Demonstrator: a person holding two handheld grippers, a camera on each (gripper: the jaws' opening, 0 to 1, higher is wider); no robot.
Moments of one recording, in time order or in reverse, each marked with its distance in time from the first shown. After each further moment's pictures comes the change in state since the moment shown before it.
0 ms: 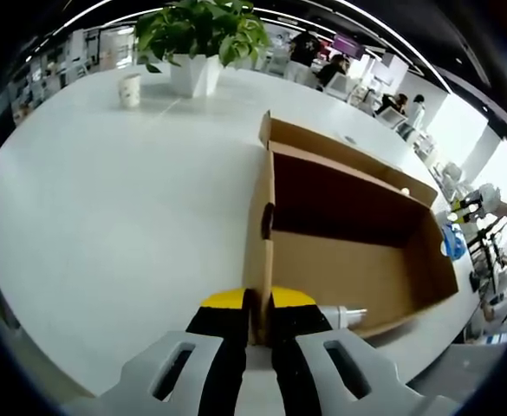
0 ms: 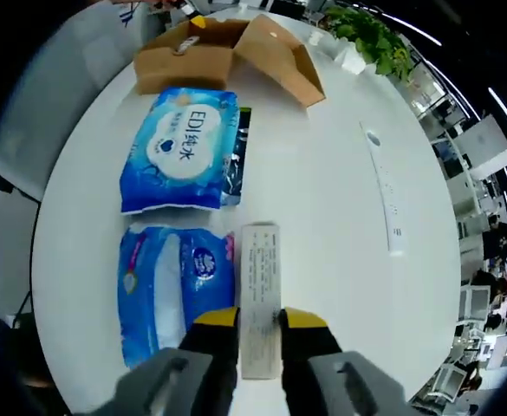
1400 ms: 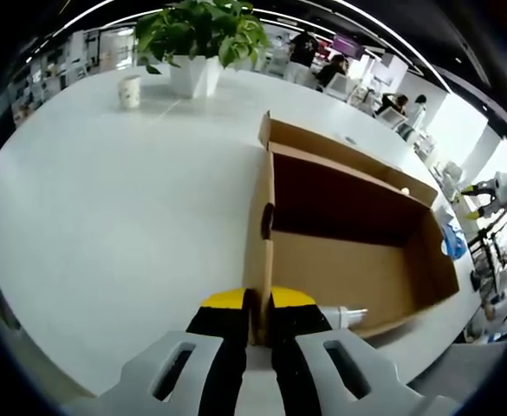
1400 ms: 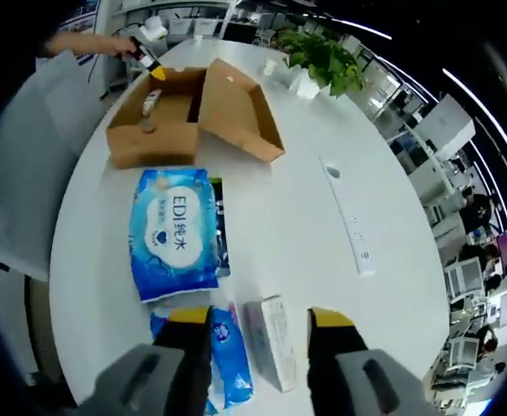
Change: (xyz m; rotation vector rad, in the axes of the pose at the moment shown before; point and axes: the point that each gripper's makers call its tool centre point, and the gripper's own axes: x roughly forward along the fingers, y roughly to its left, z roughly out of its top) left arm 0.000 0.004 0.000 0.005 -0.006 0.004; right arm -0.058 -0.008 0.077 0.194 -0.176 -0.124
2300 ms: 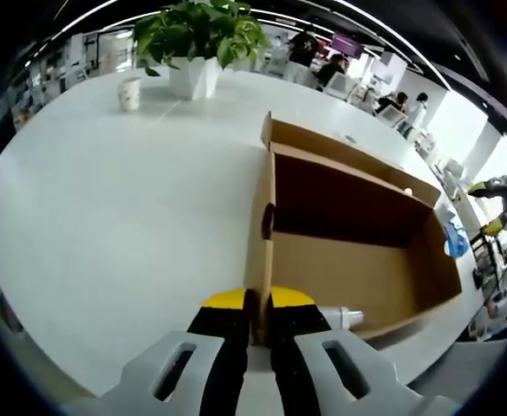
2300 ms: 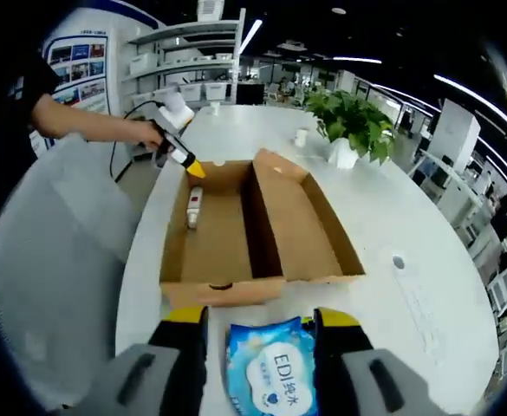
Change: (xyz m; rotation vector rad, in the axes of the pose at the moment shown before) left arm 0.000 -0.001 0.001 0.011 -0.001 0.010; right arm 0.025 0.122 0.182 0.088 -0.285 0.215
